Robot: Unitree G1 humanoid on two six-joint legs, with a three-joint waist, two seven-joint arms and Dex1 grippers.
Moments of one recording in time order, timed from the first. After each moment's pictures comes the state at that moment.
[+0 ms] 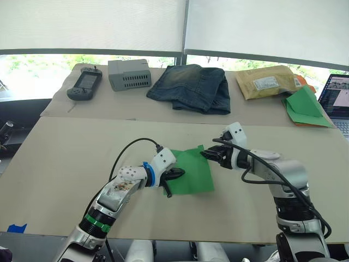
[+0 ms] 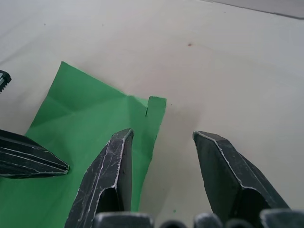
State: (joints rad) left arm -0.33 0.40 -0.35 -0.14 -0.20 0.59 -0.74; right arm -0.46 -0.42 -0.01 -0.18 0.34 1.06 0.63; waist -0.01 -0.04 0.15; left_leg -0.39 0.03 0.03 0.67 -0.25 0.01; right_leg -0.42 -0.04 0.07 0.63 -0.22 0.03
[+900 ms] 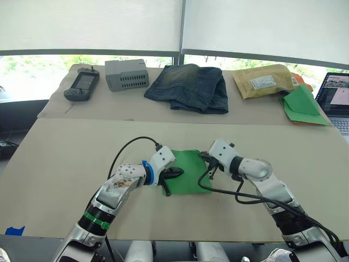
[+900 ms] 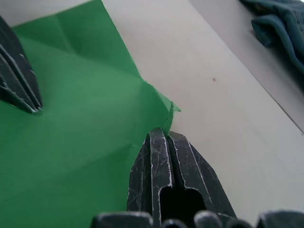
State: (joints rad) left arm -0.36 0.41 -0.34 -0.14 -0.20 0.64 -0.77; right arm -0.34 -0.54 0.27 -0.07 -0.01 0.22 0.68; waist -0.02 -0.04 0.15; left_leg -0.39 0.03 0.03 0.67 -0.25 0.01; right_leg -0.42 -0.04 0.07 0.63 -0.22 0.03
